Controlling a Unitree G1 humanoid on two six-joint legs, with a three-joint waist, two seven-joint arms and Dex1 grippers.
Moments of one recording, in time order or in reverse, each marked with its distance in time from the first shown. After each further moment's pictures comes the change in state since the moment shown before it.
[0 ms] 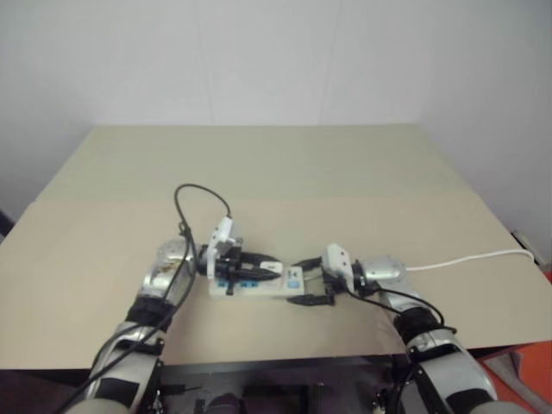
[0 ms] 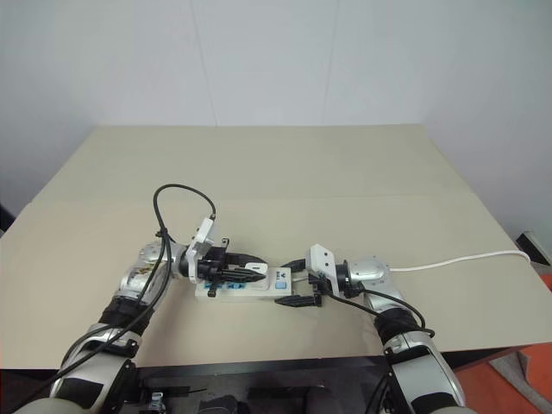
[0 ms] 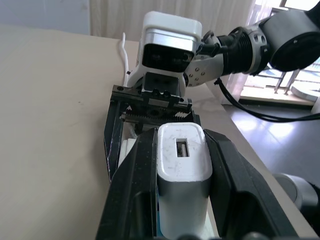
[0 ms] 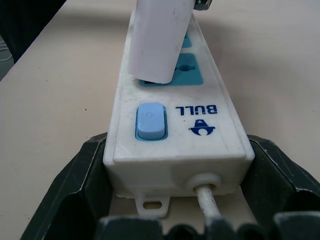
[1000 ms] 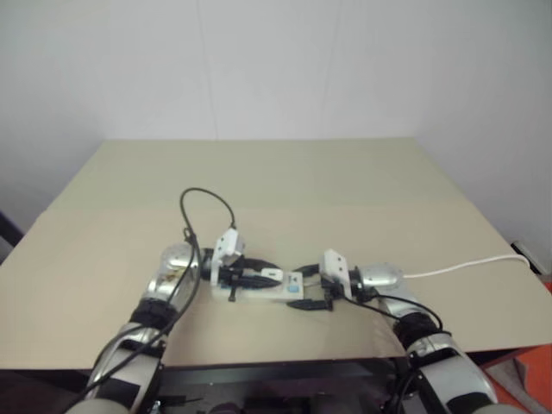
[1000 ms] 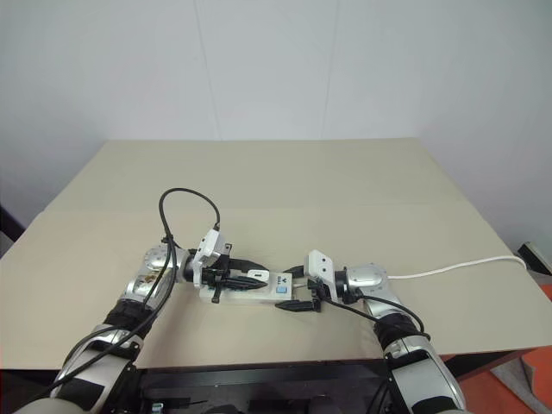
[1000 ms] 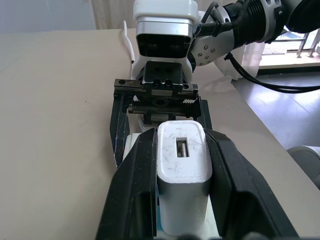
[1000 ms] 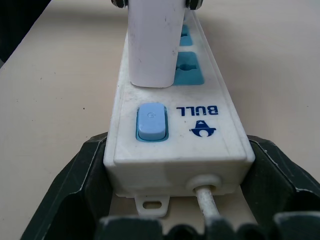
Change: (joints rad) left arm 0.015 0.003 -0.059 0.094 0.041 -0.172 0.040; right arm 0.022 0.001 0.028 0.023 -0.020 0.001 -0.057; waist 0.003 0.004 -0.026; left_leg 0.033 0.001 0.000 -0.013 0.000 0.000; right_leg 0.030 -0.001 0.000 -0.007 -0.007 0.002
